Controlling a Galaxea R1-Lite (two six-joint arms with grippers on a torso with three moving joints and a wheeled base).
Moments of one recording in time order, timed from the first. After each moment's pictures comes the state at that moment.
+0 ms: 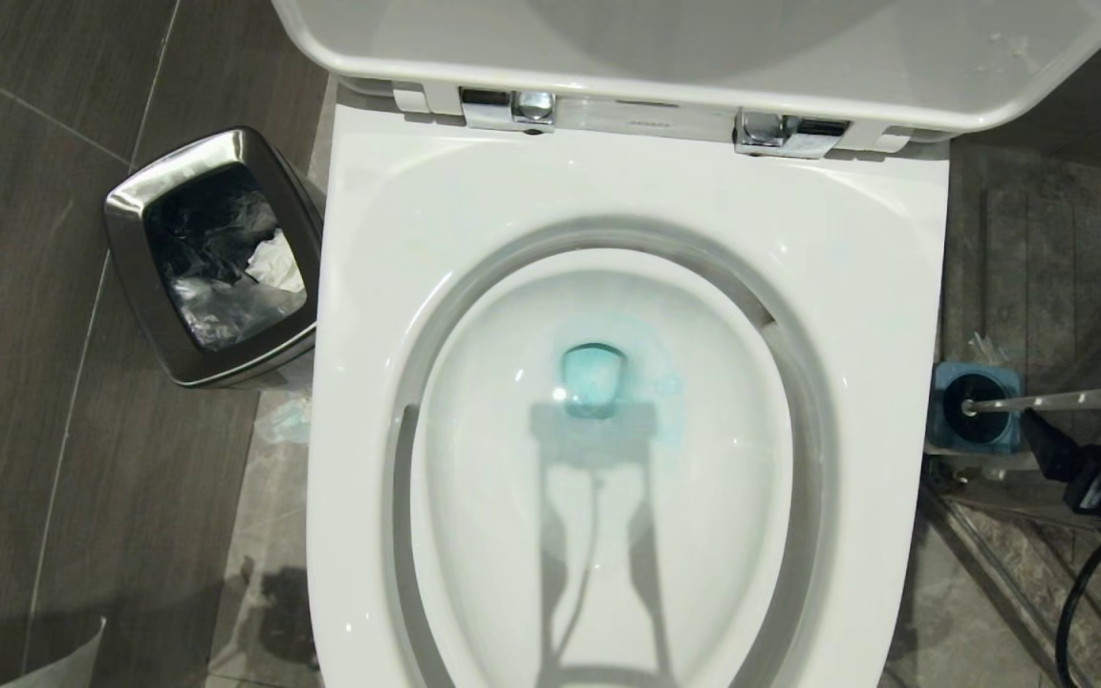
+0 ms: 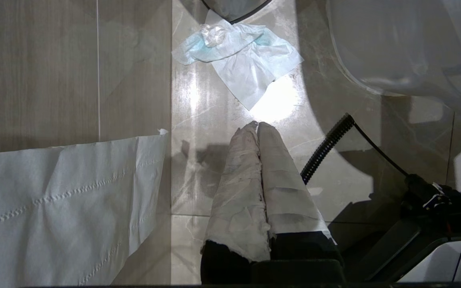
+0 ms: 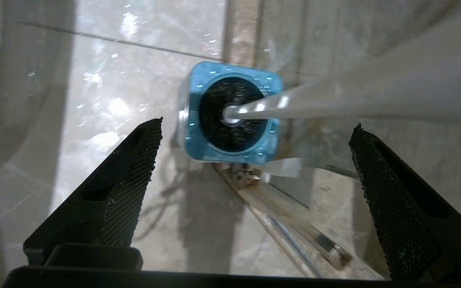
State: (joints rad) left arm 0.00 0.00 0.00 0.01 -0.01 0.11; right arm -0.15 1.47 -0.18 -1.25 -0.13 -0.11
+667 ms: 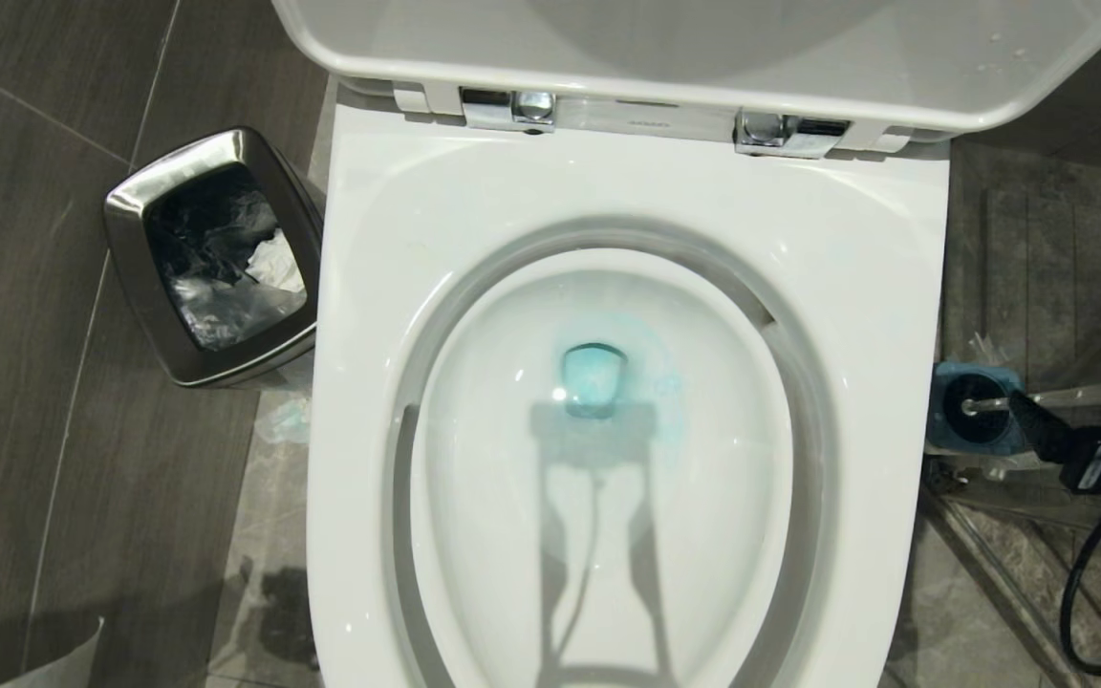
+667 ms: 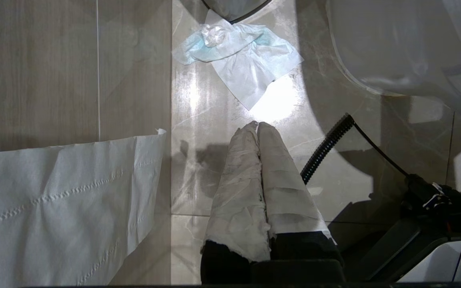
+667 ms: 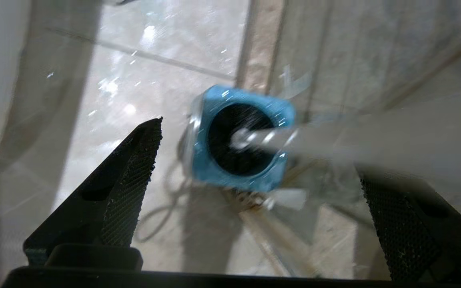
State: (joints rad) left arm 0.00 0.00 0.00 0.01 -0.01 0.11; right arm -0.21 1.50 -0.26 -1.24 0.00 -0.17
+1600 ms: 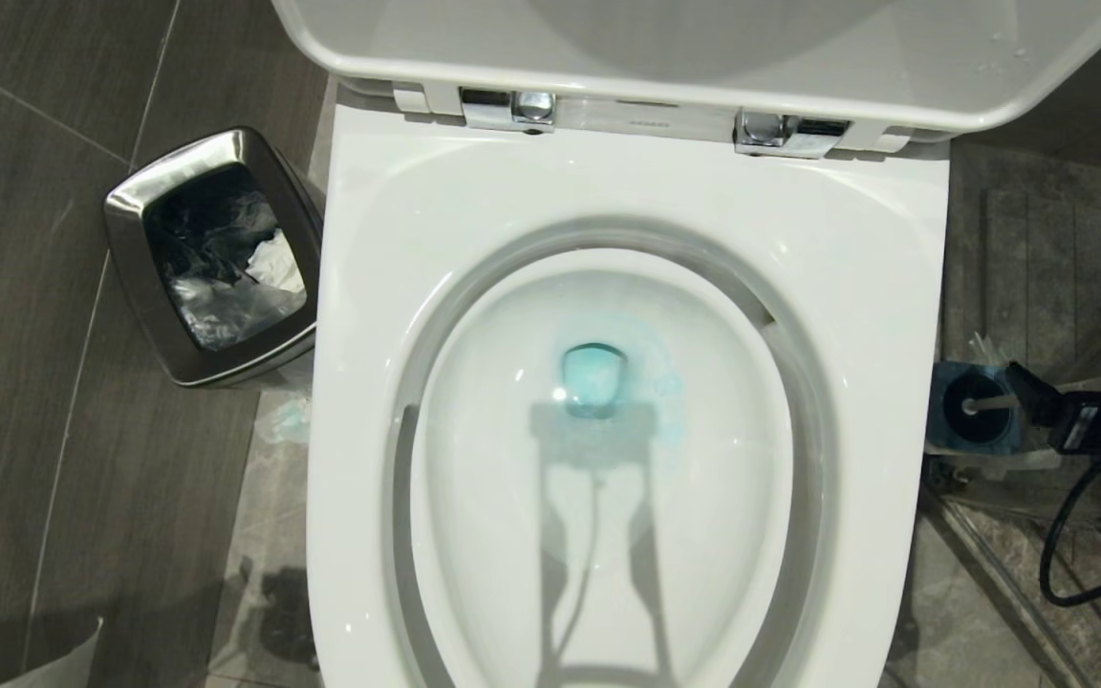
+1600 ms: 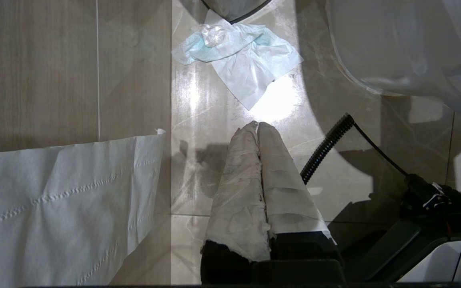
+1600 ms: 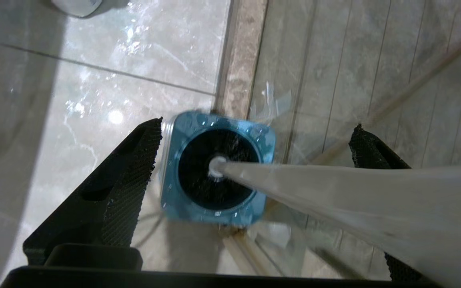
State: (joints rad) left arm 0.00 0.00 0.00 0.01 -0.01 0.11; right arm -0.25 1.62 -0.39 -1.25 0.00 -0.18
